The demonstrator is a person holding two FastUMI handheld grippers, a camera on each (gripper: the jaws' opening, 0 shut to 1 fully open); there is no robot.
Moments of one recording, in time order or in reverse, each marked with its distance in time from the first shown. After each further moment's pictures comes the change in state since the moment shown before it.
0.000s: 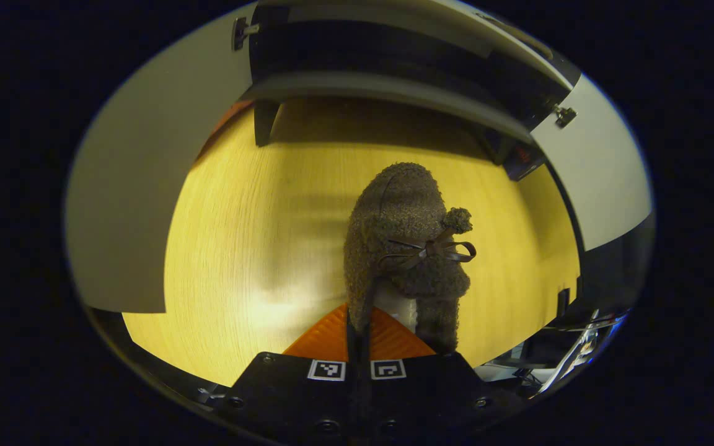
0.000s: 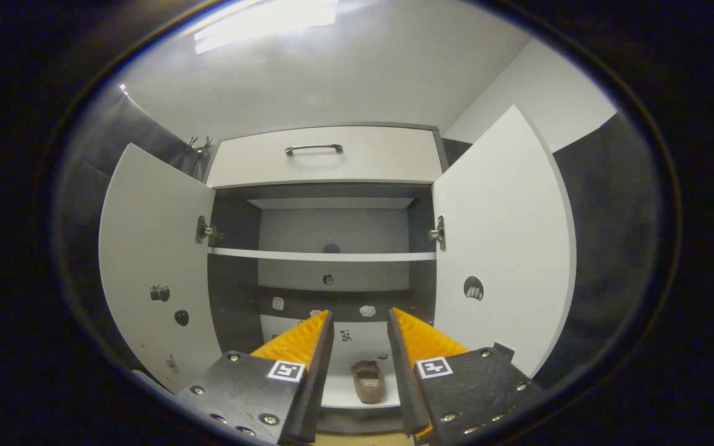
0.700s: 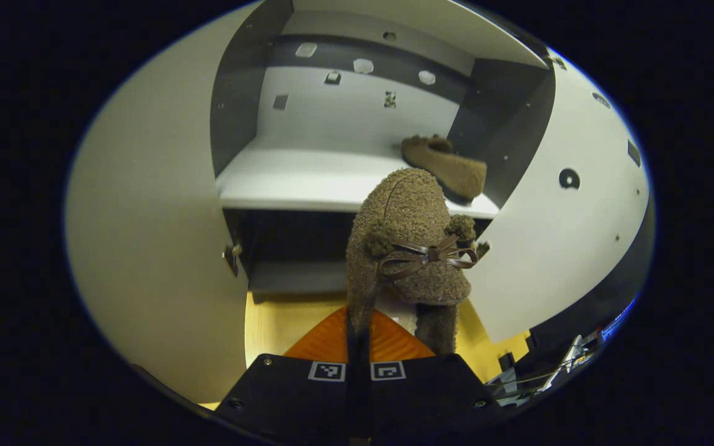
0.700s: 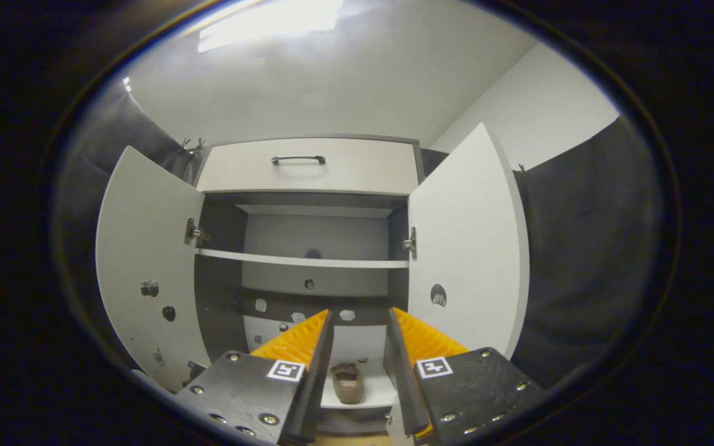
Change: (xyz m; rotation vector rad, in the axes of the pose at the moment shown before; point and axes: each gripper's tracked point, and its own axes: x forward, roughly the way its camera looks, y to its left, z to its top) left arm -0.160 -0.064 0.213 0.106 -0.483 -0.121; right arm -0.021 -0.033 0.011 -0.035 -0.044 -0.066
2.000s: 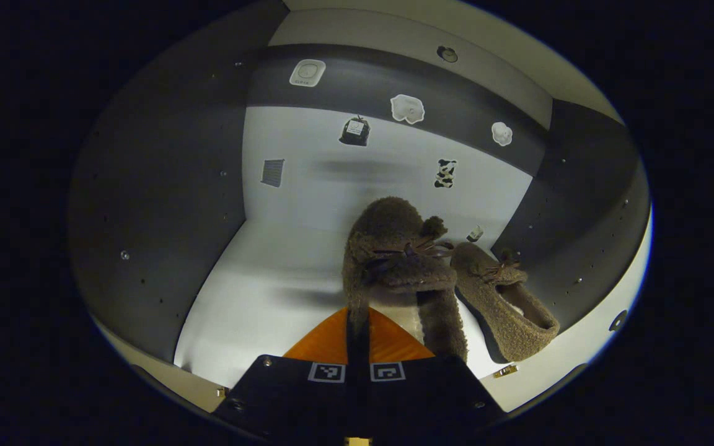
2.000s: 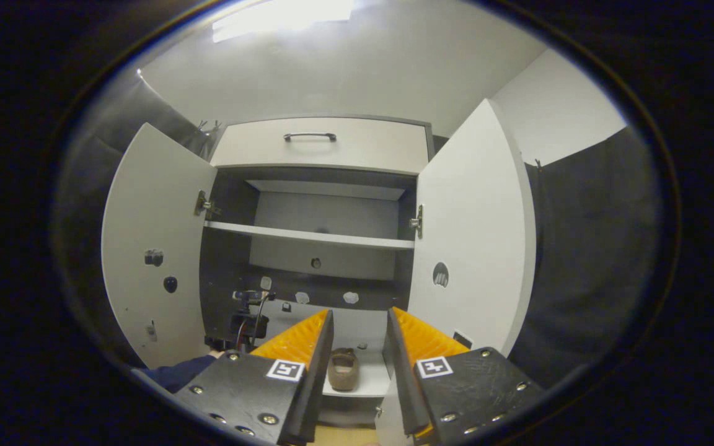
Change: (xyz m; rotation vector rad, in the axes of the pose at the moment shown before) left arm 0.141 0.040 0.165 -0.060 -0.109 0.144; right arm 0.000 -0.008 -0.035 -0.055 0.073 0.083
